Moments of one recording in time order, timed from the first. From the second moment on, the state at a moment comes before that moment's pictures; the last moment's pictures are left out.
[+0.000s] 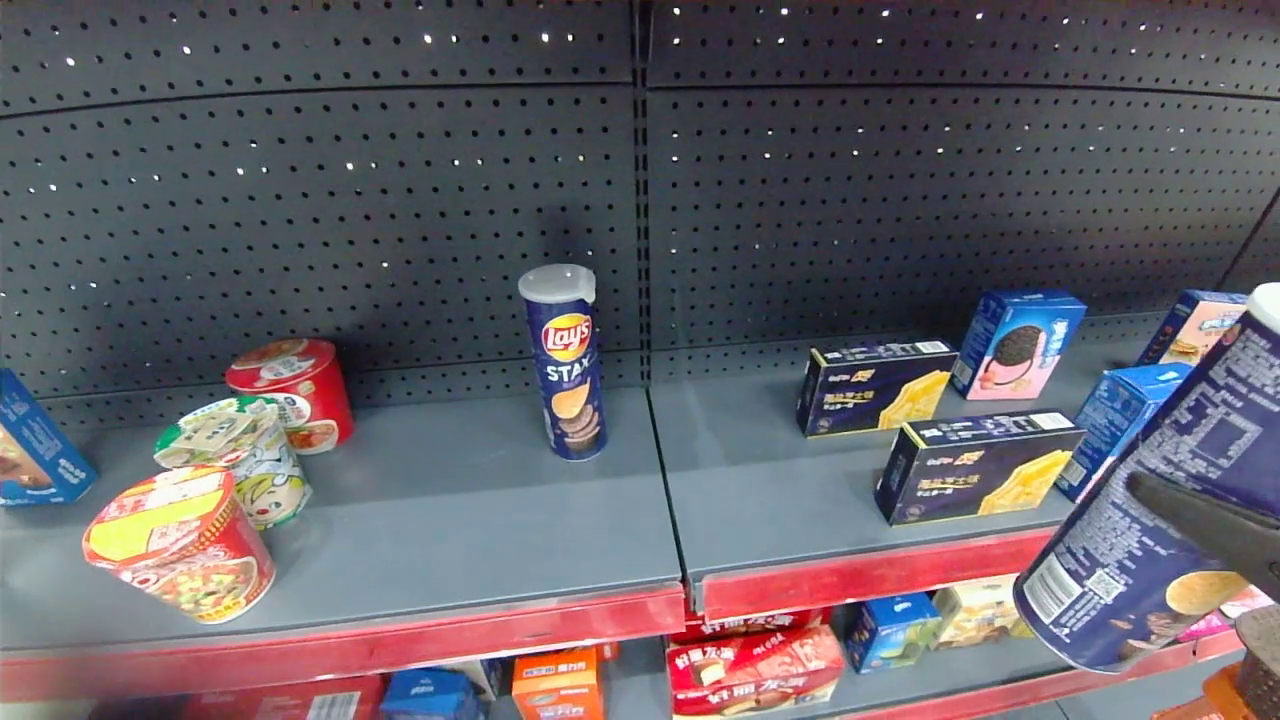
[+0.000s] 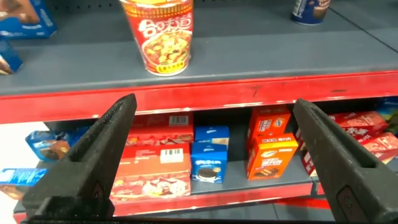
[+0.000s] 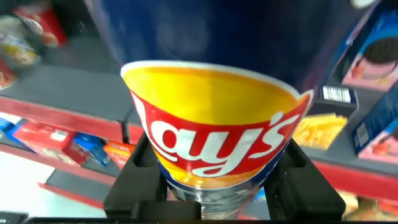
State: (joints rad) left arm 0.00 0.00 0.00 0.00 0.03 -0.01; right arm 0.52 0.92 -0.45 -0.42 -0.08 0.05
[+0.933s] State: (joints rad) left arm 0.00 0.00 0.00 0.00 0.03 -0.02; right arm 0.50 0.95 -0.48 -0.42 0.05 0.04
